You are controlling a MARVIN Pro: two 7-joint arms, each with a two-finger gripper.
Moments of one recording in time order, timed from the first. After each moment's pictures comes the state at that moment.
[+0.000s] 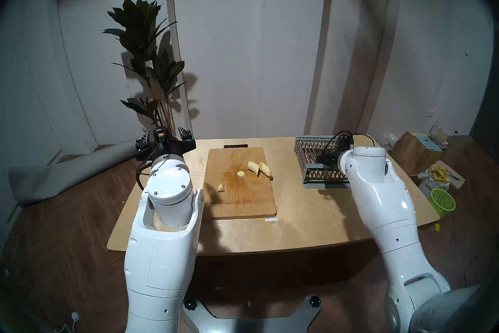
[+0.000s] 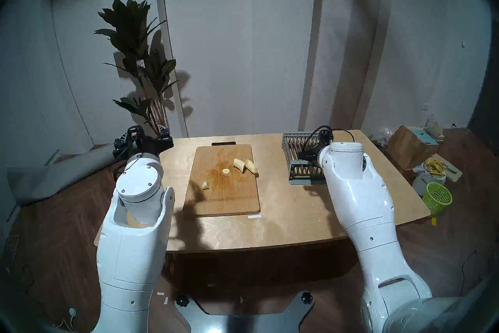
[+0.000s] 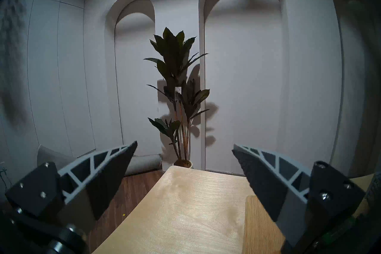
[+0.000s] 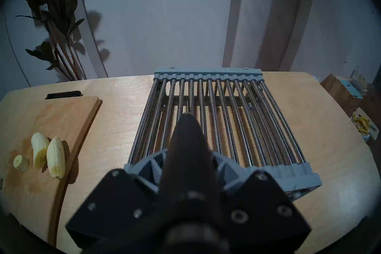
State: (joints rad) left arm 1.56 -1.61 -1.49 -1.99 0.10 0.42 0.46; right arm -1.26 -1.28 1.52 -1.57 0.37 0.85 -0.10
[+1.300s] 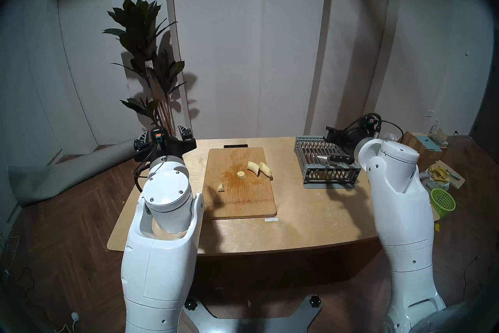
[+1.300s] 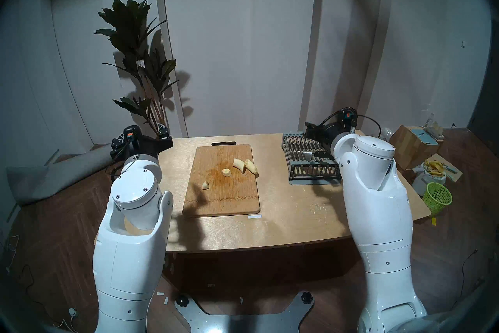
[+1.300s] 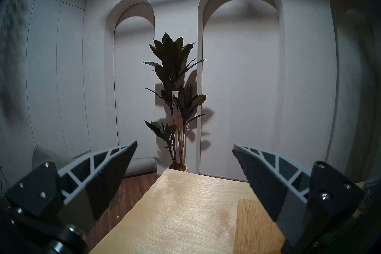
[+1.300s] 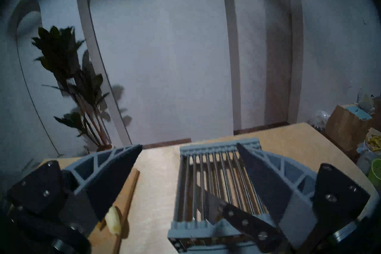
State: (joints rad) left arm 1.62 -1.60 -1.46 -2.09 0.07 0.42 0.46; right arm -1.39 -1.35 1.65 -1.95 0.47 0.71 -0.10
